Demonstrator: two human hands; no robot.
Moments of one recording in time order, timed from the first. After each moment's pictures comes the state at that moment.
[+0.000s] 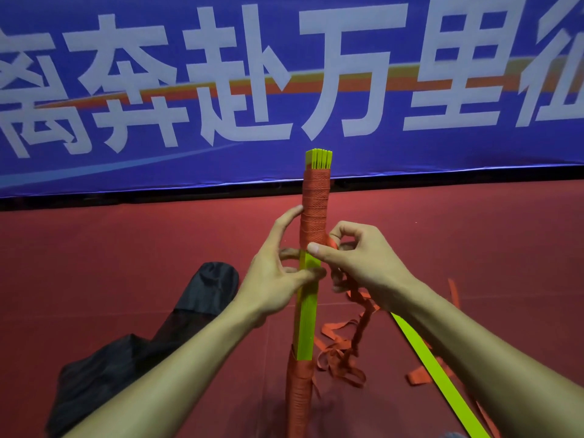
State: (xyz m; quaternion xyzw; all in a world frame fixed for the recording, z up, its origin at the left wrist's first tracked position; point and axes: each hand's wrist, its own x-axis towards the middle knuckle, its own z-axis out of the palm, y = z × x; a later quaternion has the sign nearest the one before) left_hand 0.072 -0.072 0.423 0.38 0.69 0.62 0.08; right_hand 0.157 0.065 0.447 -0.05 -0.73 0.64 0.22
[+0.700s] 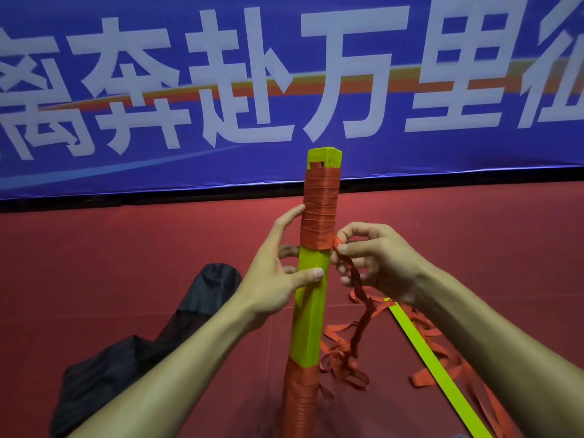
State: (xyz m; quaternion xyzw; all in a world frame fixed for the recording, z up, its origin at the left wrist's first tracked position) left_hand 0.070 -0.080 0.427 0.40 0.66 0.63 0.10; right_hand 0.162 0.080 0.458 -0.05 -0.68 0.73 0.10
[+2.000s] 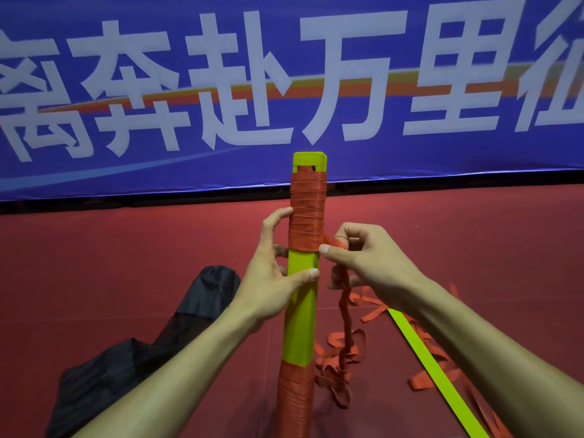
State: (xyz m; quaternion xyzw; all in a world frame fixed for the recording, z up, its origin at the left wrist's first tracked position) left_hand 0.065 -0.080 0.419 0.38 0.69 0.62 0.04; right_hand 0.157 0.065 0.455 -0.06 -0.73 0.64 0.21
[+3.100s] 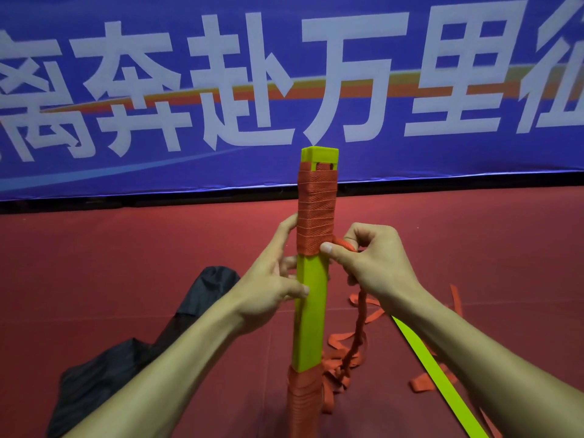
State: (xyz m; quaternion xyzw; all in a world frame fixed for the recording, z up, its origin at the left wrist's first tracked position) left_hand 0.060 -0.086 0.427 0.44 0.58 0.64 0.23; right_hand 0.153 0.067 0.445 -0.07 -0.77 0.53 0.36
